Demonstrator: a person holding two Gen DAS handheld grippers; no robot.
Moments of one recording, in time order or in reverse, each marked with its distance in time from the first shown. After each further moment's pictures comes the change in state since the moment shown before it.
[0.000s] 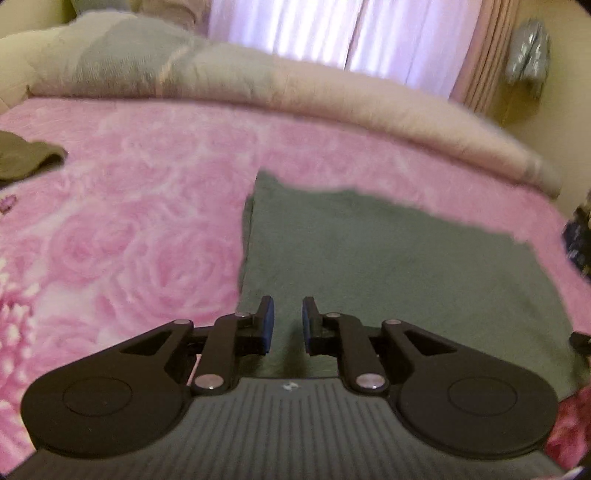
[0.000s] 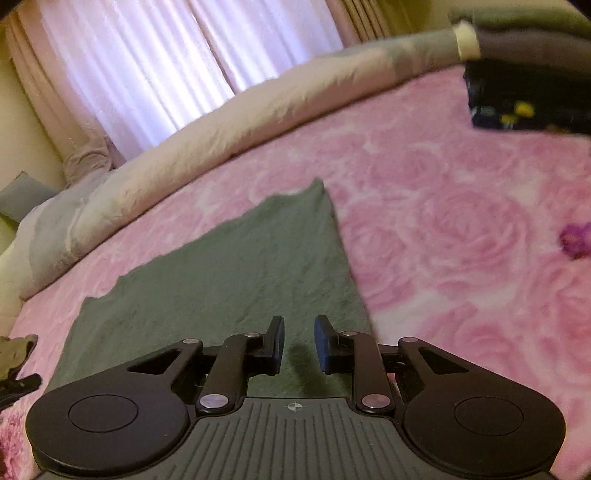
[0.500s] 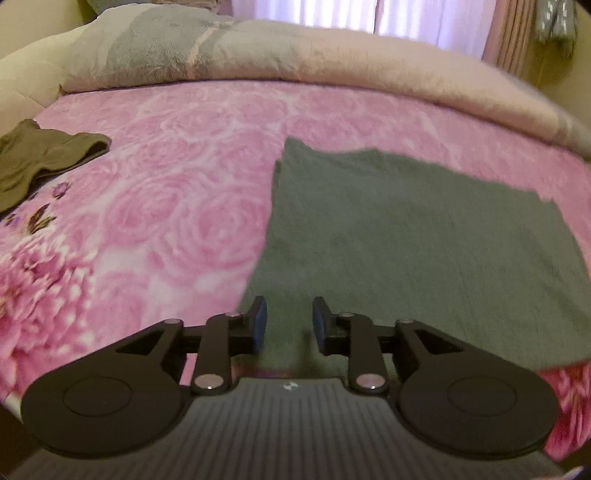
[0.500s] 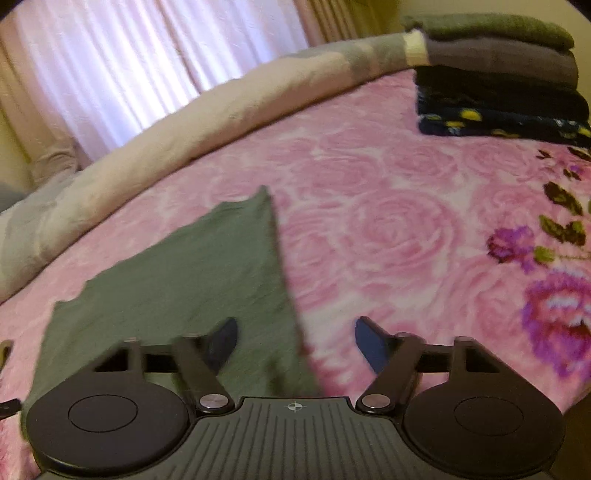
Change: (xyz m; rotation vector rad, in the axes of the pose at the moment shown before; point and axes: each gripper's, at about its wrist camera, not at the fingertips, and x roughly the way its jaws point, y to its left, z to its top) left arm -0.057 -0.041 -0.015 0.057 0.100 0.180; right arm -0.053 -0.005 0.001 -0.019 -0.004 -0.083
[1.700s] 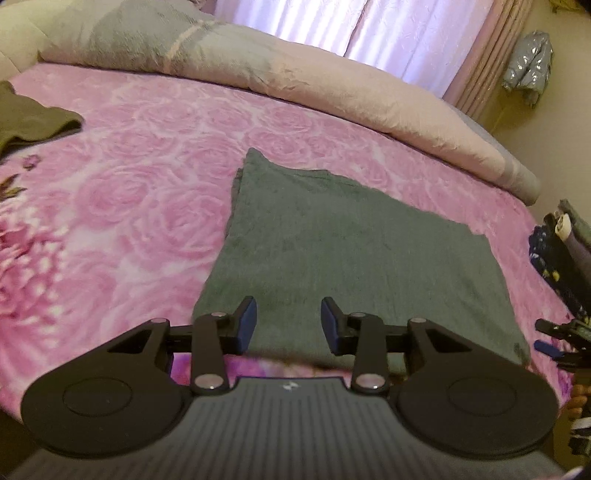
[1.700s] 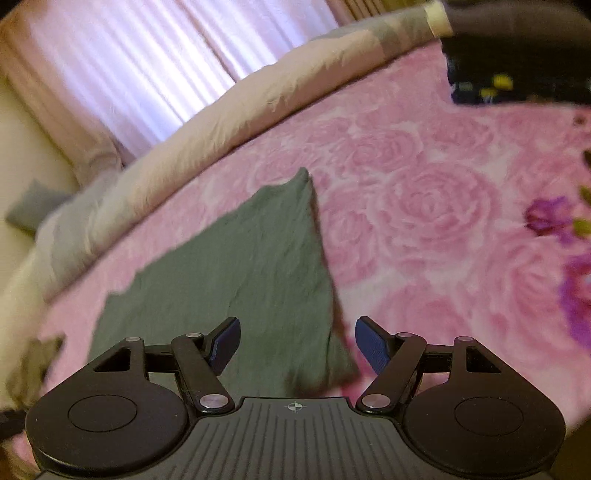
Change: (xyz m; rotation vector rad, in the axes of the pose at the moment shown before) left arm -0.019 0.033 0.004 -0.150 -0.037 -0.296; right arm 0.029 -0.038 0.014 0.120 0.073 0.183
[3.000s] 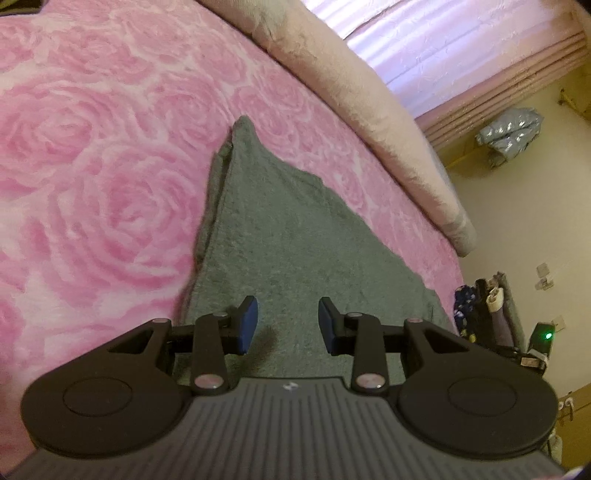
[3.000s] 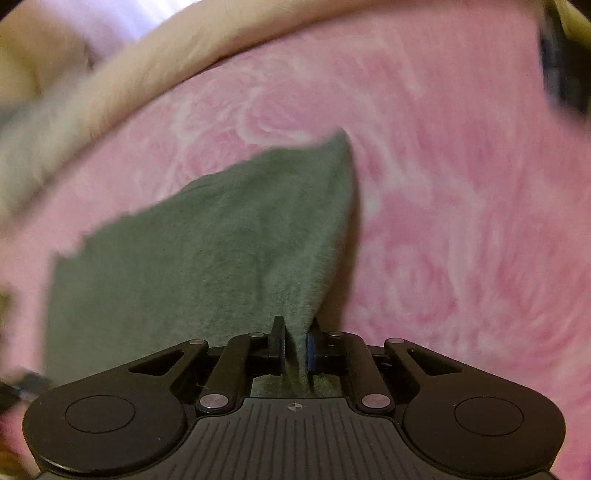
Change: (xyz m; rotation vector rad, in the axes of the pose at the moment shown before) left arm 0.086 0.083 0.044 -0.311 0.116 -0.339; right arm 0.108 0.099 0.076 -0.285 0.293 -0.251
